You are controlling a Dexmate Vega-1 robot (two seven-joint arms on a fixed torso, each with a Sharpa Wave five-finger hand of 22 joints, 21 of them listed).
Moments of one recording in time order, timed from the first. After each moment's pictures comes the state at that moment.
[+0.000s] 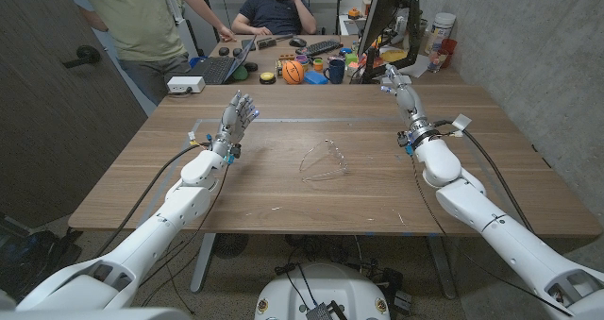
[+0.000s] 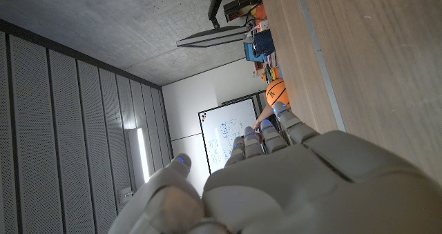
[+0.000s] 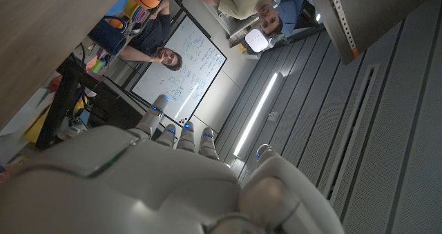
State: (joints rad) left arm 0.83 0.50 0.36 -1.26 -0.66 -0.32 -0.06; left_hand 0.01 0.06 0.35 0.17 0.21 -0.08 0.00 0.18 0.17 -0.01 -0.06 0.18 0.18 -0.02 -0.01 0.20 0.17 0.08 -0.01 0.32 0.19; right arm -0.90 -0.58 -0.39 -1.56 0.19 0.41 -0.24; right_hand 0.03 0.02 0.26 0.15 0.21 -0.05 -0.07 0.20 0.19 -0.06 0.02 0.20 0.19 -0.17 0.00 0.22 0.18 -0.17 0.00 0.85 0.17
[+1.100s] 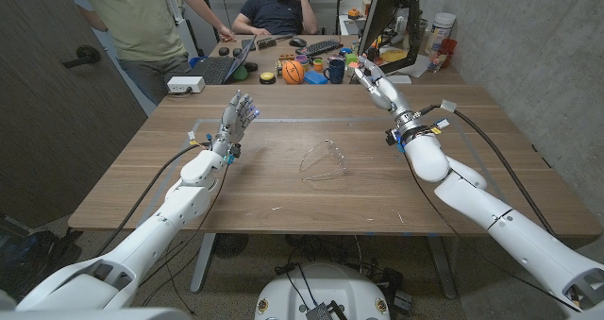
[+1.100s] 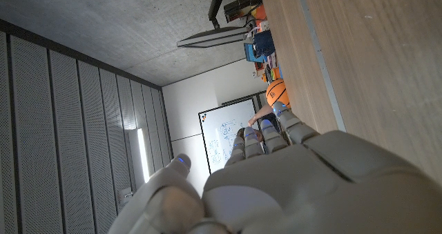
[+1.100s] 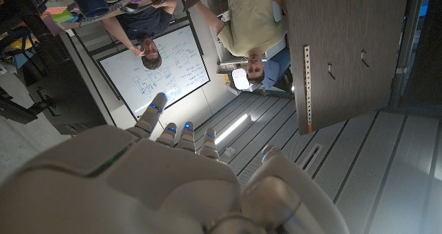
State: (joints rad) left arm 0.82 0.50 0.36 -1.26 -0.66 -0.32 -0.07; left_hand 0.01 0.06 0.34 0.17 0.21 -0.09 -0.01 0.19 0.17 -0.02 -0.06 0.18 0.18 -0.02 -0.01 0.20 0.17 0.08 -0.01 0.32 0.19; right arm -0.90 -0.66 -0.46 -1.76 -0.24 0.21 -0.35; right_hand 0.04 0.01 0.24 0.14 0.21 -0.05 -0.10 0.20 0.19 -0.07 0.00 0.20 0.19 -0.17 0.01 0.21 0.18 -0.17 0.05 0.82 0.17
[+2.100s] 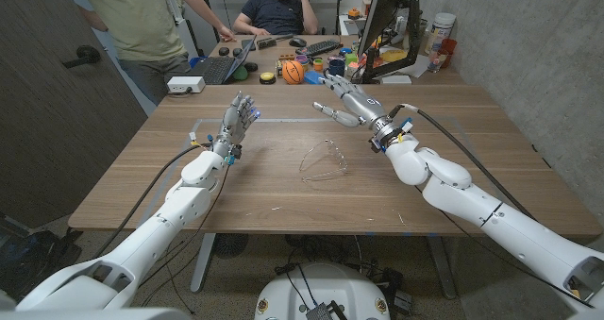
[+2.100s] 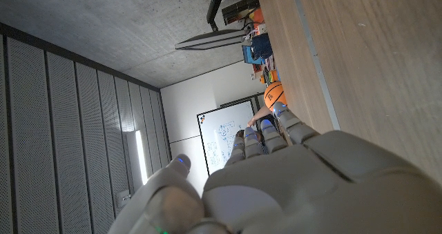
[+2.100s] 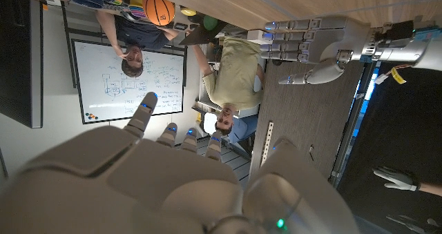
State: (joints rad) left arm 0.83 0.51 0.37 -1.28 -0.66 -0.31 -0.06; left_hand 0.01 0.06 0.33 0.17 0.21 -0.09 -0.01 0.19 0.17 -0.02 -0.06 0.18 0.18 -0.02 -0.01 0.20 0.18 0.08 -0.01 0.31 0.19; right arm -0.81 -0.71 -0.63 -1.86 -0.63 -0.01 -0.24; right_hand 0.14 -0.03 0.22 0.06 0.23 -0.06 -0.20 0.18 0.19 -0.12 -0.06 0.18 0.19 -0.17 0.03 0.20 0.18 -0.18 0.20 0.75 0.17
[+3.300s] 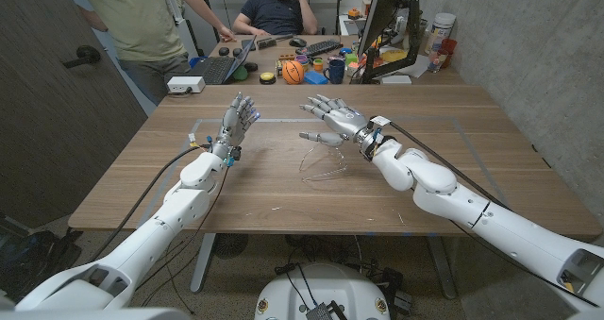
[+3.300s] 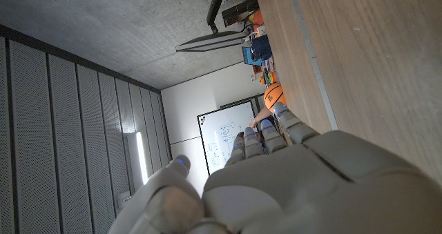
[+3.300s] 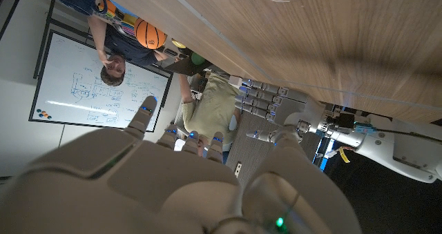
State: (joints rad) left arm 0.85 0.52 0.36 -1.30 -0.66 -0.31 -0.06; left_hand 0.01 0.06 0.32 0.17 0.21 -0.09 -0.01 0.19 0.17 -0.02 -0.06 0.18 0.18 -0.02 -0.02 0.20 0.18 0.08 -0.01 0.30 0.19; right arm -0.76 -0.72 -0.76 -1.87 -0.86 -0.10 -0.07; right_hand 0.21 -0.02 0.22 0.03 0.23 -0.03 -0.22 0.19 0.19 -0.13 -0.09 0.18 0.19 -0.18 0.03 0.20 0.18 -0.18 0.20 0.69 0.17
